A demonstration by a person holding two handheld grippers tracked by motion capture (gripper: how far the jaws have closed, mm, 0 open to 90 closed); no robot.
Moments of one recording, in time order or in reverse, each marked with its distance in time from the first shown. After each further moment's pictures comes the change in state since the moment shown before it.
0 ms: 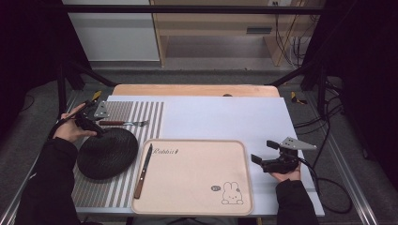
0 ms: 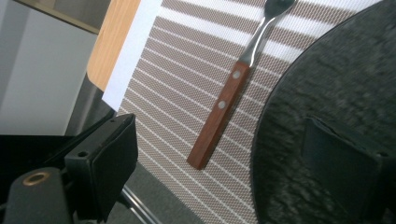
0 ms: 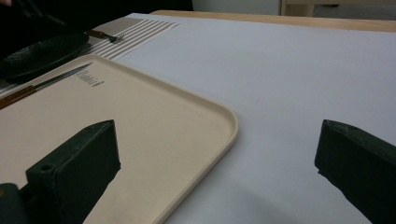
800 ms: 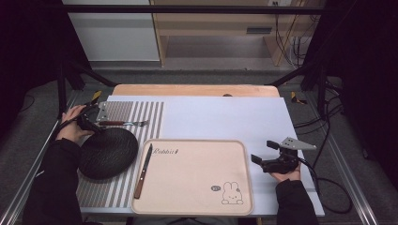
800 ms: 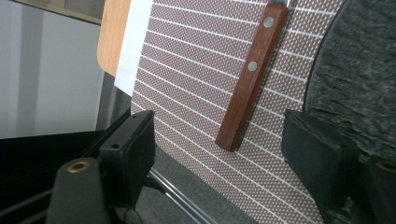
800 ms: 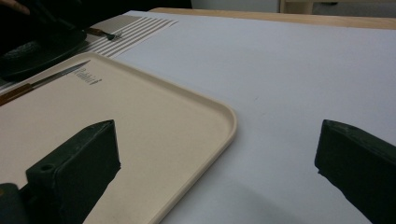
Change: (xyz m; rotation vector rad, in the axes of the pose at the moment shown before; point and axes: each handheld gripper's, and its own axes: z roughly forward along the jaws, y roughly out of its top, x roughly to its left) left arm 0.005 -0.015 0.026 0.085 0.068 0.149; right arm 0.000 -0.001 0.000 0.009 -0.005 0.001
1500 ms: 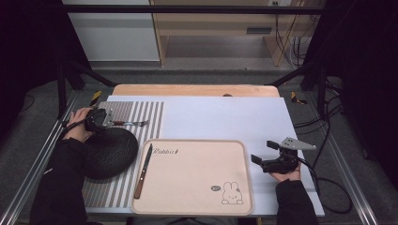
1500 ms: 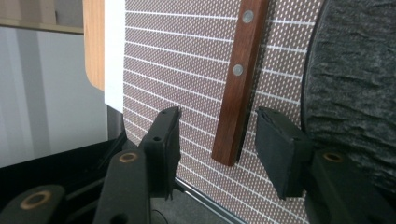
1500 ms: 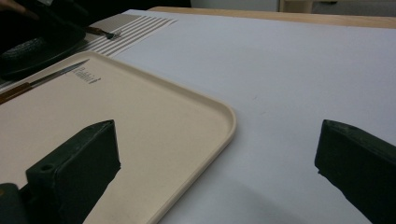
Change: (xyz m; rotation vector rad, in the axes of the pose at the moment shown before) left arm -0.008 0.009 0.018 0.039 -0.004 0.162; right arm 0.000 0.000 0.000 0.004 -0.003 0.000
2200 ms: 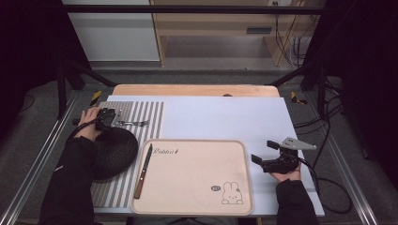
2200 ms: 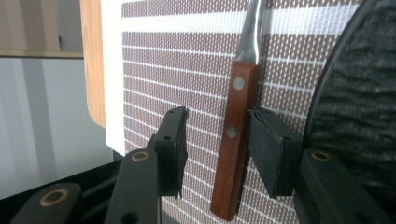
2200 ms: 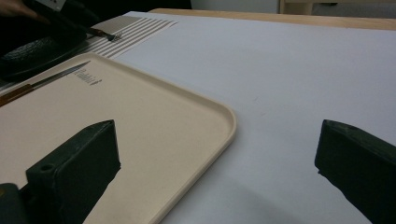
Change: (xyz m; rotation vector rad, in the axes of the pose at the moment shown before) left arm 0.000 0.026 0.011 -0.052 0.002 0.059; right arm 0.000 0.000 -0.001 -0.006 0.001 -0.001
